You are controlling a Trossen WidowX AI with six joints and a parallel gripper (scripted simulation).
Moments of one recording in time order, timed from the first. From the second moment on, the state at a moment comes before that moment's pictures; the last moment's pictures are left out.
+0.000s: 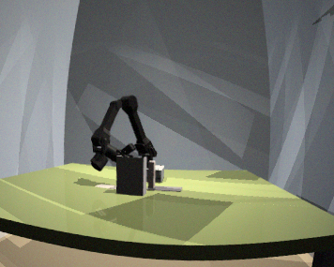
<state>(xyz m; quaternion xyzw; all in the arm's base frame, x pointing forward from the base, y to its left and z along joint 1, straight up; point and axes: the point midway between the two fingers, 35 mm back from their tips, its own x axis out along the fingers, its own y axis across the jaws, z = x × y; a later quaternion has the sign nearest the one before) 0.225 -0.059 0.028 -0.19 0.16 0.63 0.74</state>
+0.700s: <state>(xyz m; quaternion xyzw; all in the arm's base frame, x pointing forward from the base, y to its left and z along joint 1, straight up) 0.224 -0.061 0.031 -0.19 0.16 0.63 0.74</state>
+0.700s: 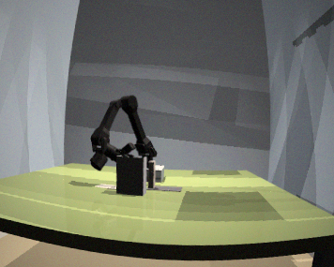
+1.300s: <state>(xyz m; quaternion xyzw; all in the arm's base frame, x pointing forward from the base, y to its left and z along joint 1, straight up) 0.220 -0.079 0.053 -0.19 0.16 0.63 0.74</state>
